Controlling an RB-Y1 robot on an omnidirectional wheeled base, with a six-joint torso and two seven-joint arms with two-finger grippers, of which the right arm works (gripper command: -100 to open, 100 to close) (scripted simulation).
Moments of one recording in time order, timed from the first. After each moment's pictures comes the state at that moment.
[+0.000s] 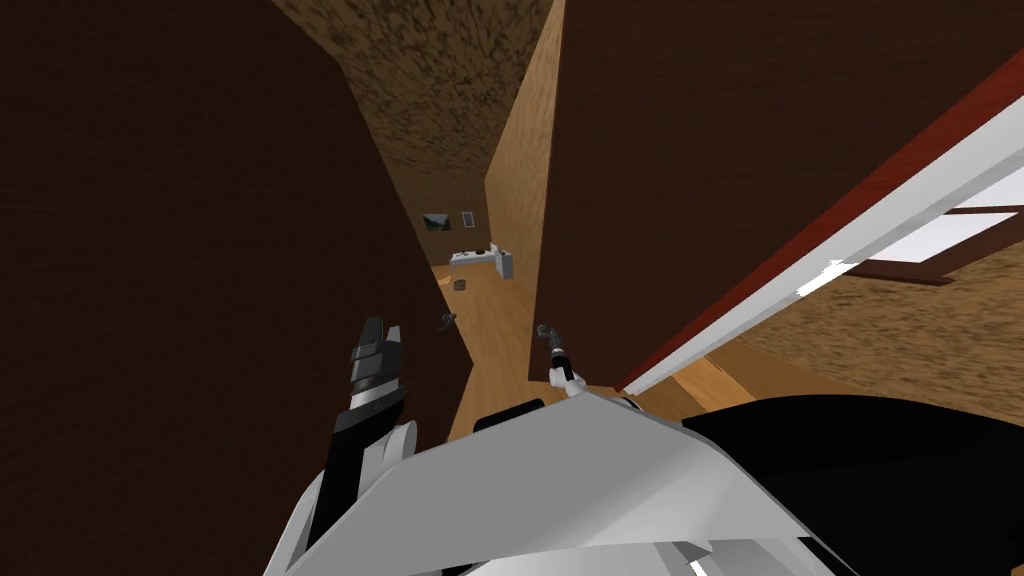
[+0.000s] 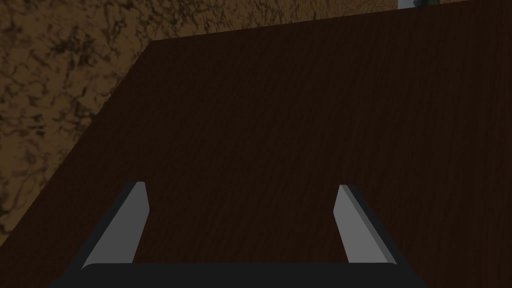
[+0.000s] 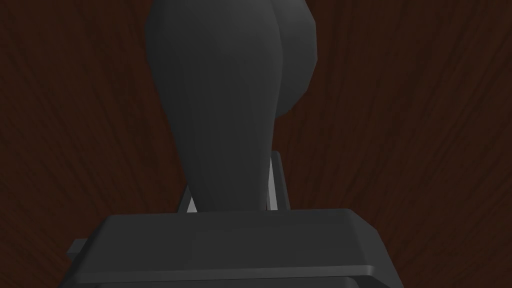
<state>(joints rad) -0.24 -0.05 -0.32 -0.50 -0.14 -0.84 0.12</state>
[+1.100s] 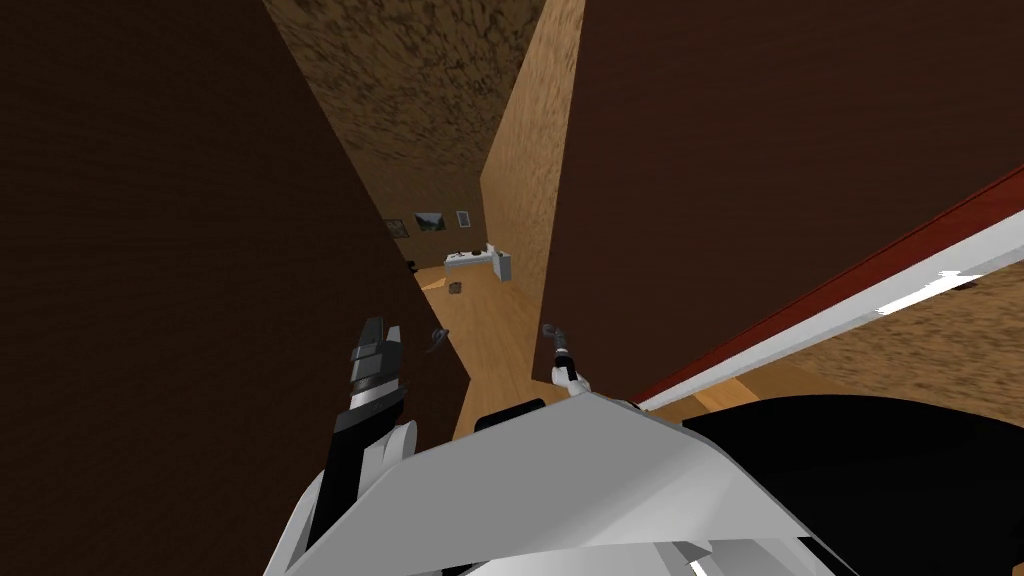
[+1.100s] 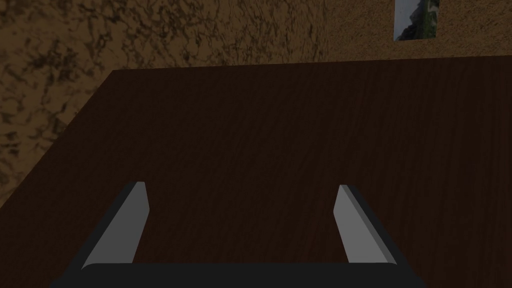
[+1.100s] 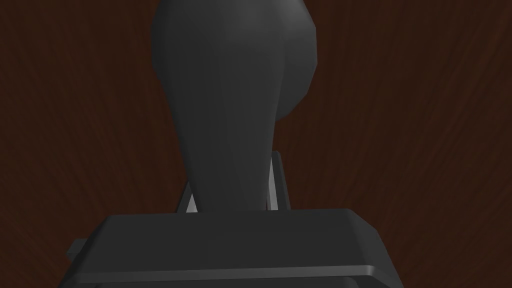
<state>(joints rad) -0.23 -0.05 -0.38 -0.53 -0.17 -0.83 0.17</state>
